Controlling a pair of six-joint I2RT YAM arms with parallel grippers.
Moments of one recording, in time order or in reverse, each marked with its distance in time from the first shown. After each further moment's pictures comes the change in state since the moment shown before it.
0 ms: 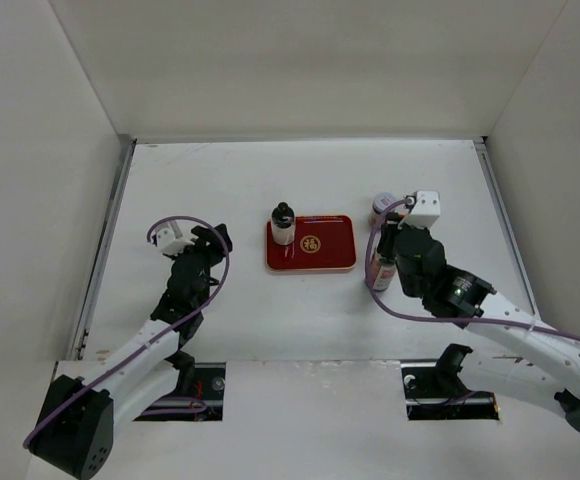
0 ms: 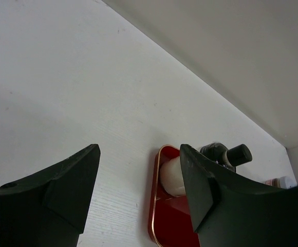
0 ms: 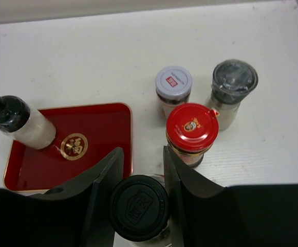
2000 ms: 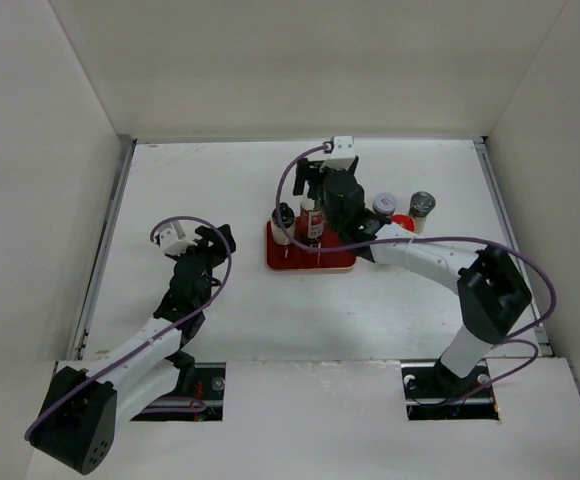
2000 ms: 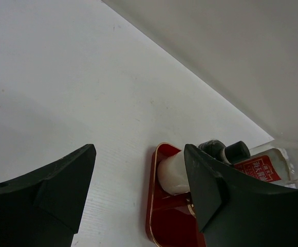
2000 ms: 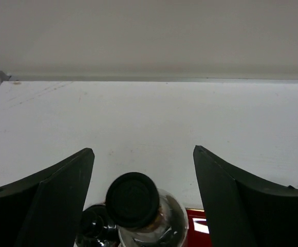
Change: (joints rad) left arm -0.006 0.027 -0.014 0.053 0.011 -0.005; right arm -0.071 0.819 0.454 0.652 -0.214 -0.172
